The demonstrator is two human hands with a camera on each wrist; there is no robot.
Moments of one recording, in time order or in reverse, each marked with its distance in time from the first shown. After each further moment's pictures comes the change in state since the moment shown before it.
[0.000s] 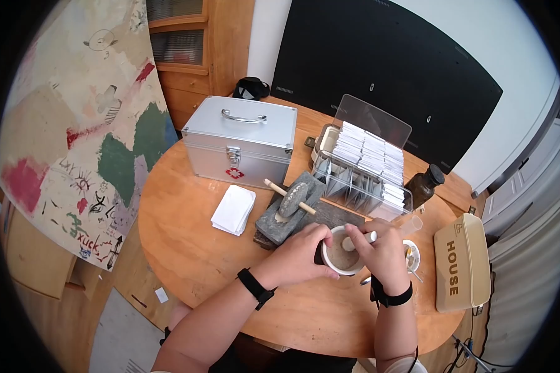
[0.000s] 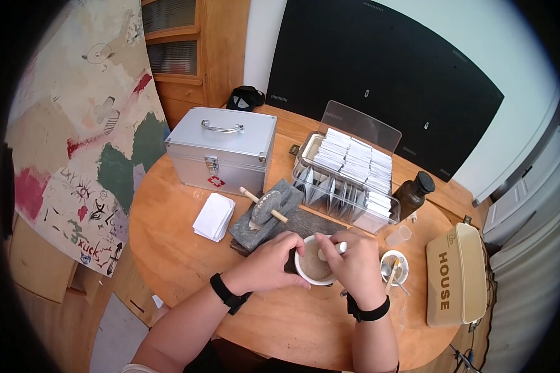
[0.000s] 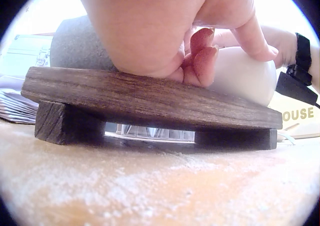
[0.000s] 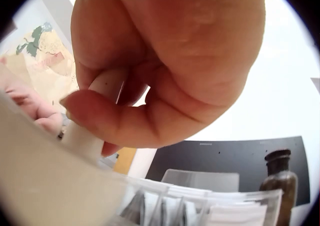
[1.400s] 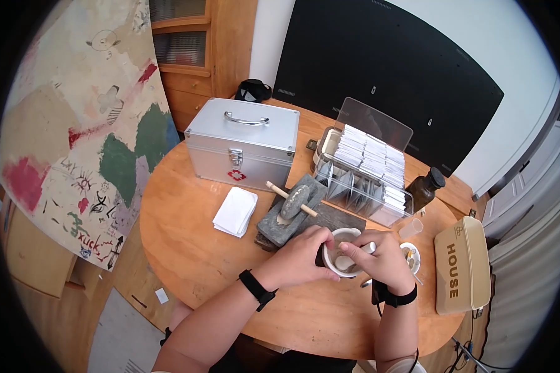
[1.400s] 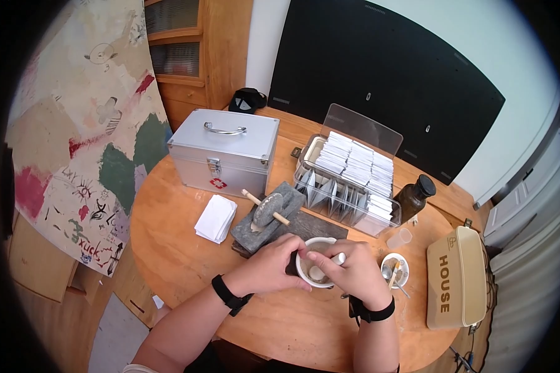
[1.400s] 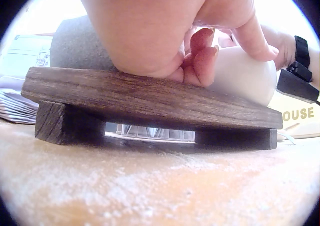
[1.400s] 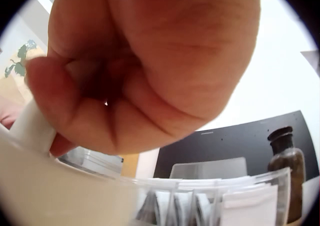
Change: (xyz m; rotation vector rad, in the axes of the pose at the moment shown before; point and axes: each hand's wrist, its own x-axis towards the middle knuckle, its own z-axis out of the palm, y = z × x) left_hand 0.000 -0.001 0.001 0.005 0.001 0.011; right_hand -0.002 0.001 -0.014 0.164 -0.241 -0.057
